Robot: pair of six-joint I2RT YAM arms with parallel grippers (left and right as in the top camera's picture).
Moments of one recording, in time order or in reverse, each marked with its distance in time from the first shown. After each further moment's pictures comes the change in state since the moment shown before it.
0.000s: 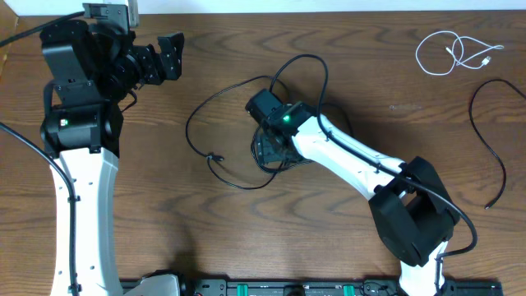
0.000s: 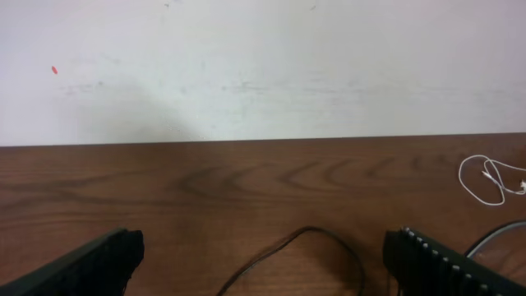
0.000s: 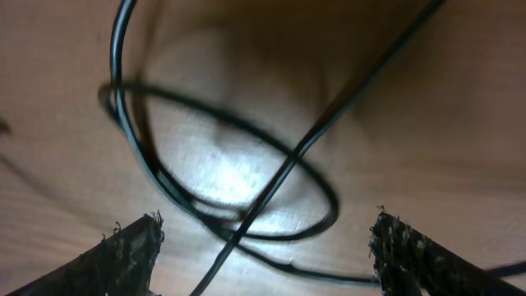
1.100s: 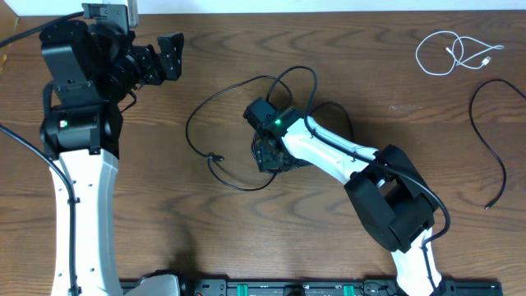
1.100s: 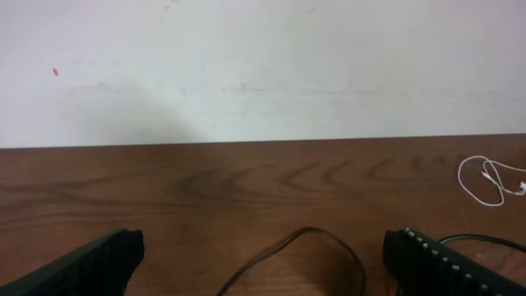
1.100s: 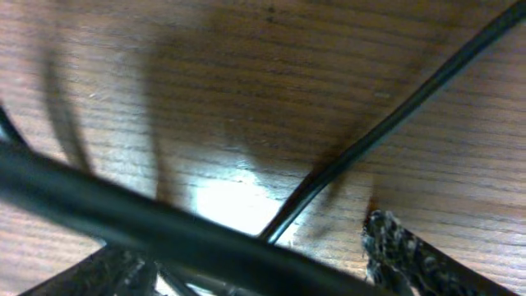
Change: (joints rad) left arm 0.000 -0.008 0.000 0.000 0.000 0.000; right arm 0.013 0.124 -0.008 0.032 -0.024 -0.005
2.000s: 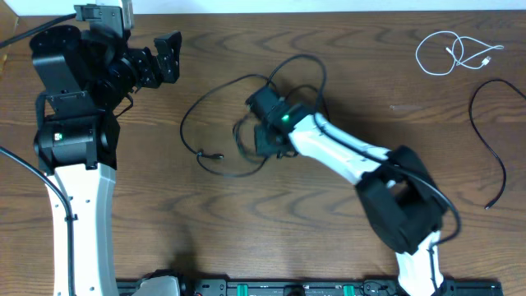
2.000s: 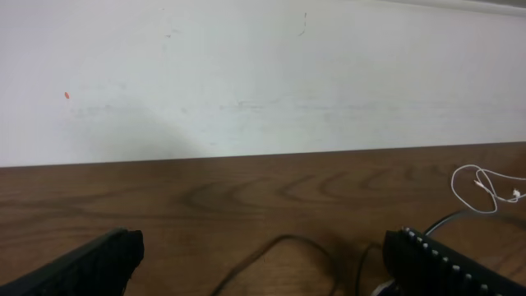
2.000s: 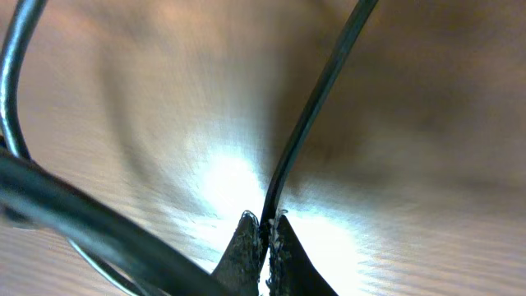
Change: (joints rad) left arm 0.000 -0.054 0.000 -0.001 0.000 0.000; right arm -0.048 -0.064 -0.011 0.210 -0.042 0.011
